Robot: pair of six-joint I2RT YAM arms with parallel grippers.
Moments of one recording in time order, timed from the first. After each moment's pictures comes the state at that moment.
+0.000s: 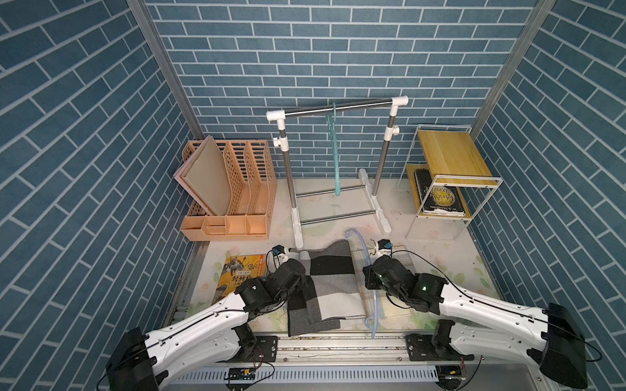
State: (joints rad) left arm -0.90 0.88 0.53 -0.50 -0.30 -1.11; right arm 1.07 1.05 0.63 -0.38 0.30 0.87
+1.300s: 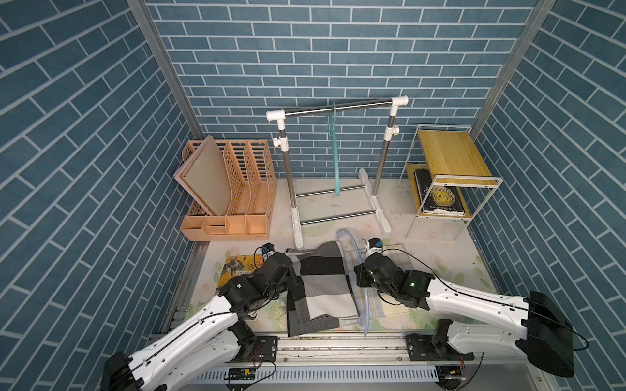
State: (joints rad) left arm -0.77 0.78 0.62 -0.71 -0.17 -1.05; right arm 1.07 1.16 0.65 -0.27 0.25 0.88
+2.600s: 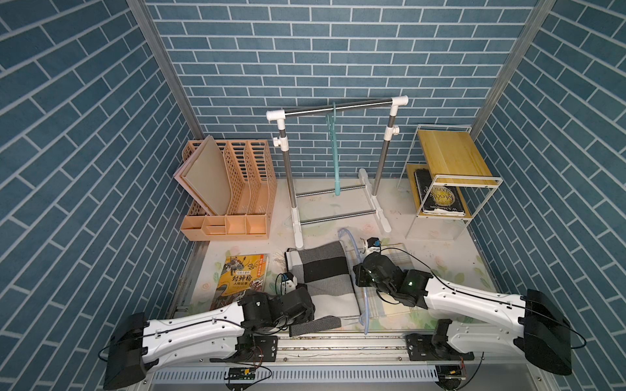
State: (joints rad) left arm -1.23 0.86 0.46 -0.70 -0.16 -1.35; right arm 1.07 1.18 0.66 -0.26 0.25 0.86
